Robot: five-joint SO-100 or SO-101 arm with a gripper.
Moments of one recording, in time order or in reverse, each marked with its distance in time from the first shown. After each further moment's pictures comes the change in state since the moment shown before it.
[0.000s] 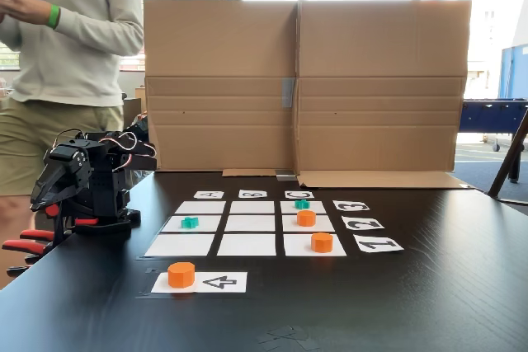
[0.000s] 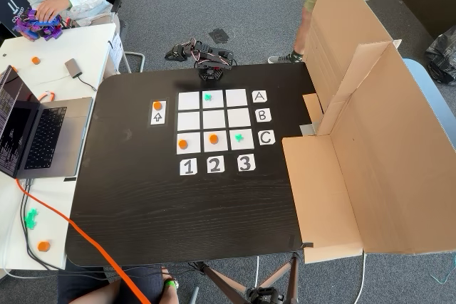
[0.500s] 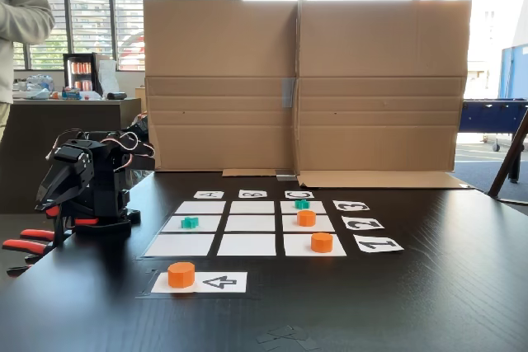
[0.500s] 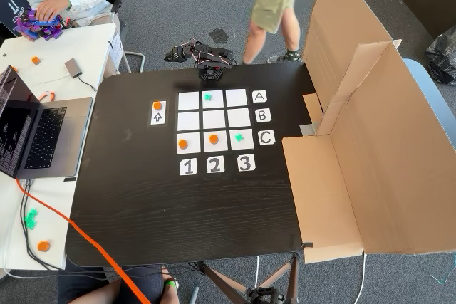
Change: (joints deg) arm -3.6 0.1 0.2 0.0 -3.9
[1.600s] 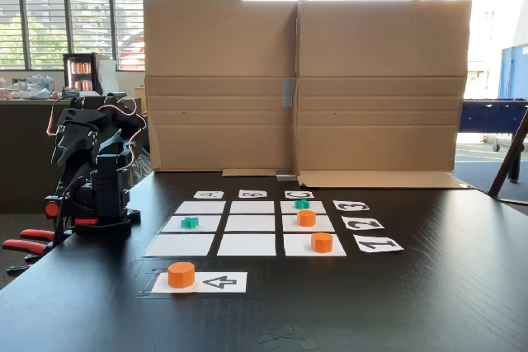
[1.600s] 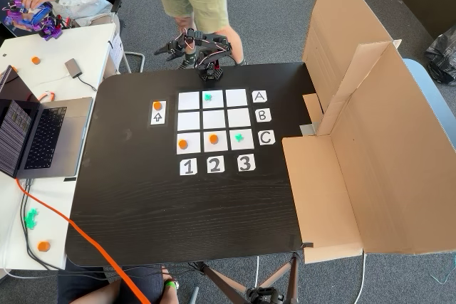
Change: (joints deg) arm -6.4 -36.8 -39.8 25.8 -3.1
